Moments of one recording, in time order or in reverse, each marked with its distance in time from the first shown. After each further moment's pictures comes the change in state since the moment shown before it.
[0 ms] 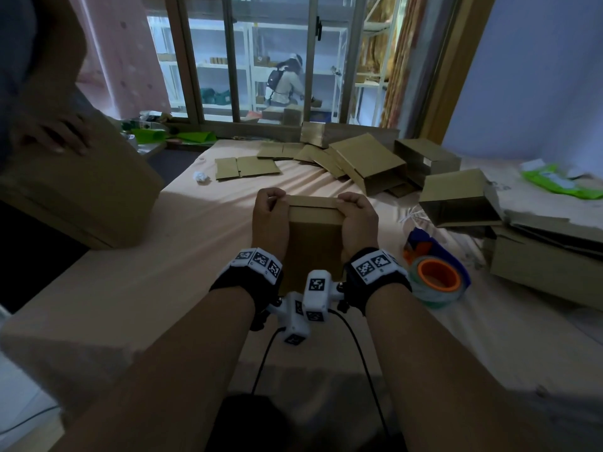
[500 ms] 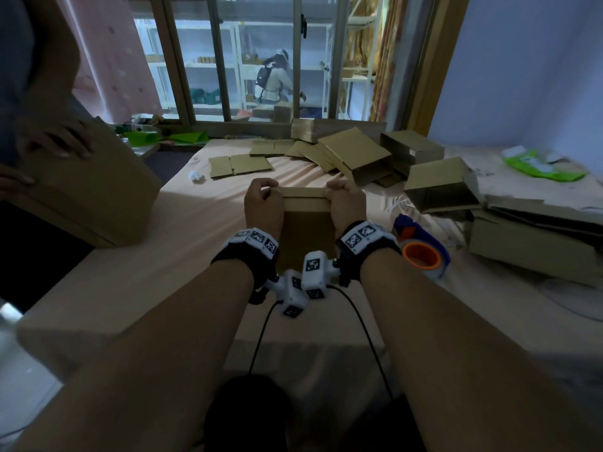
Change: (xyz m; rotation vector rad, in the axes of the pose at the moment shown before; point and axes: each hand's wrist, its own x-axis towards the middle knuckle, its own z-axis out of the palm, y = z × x) left_hand -0.008 0.021 0.002 0.106 0.050 0.014; right_hand -0.006 -0.025 -0.004 -0.151 -0.024 0.004
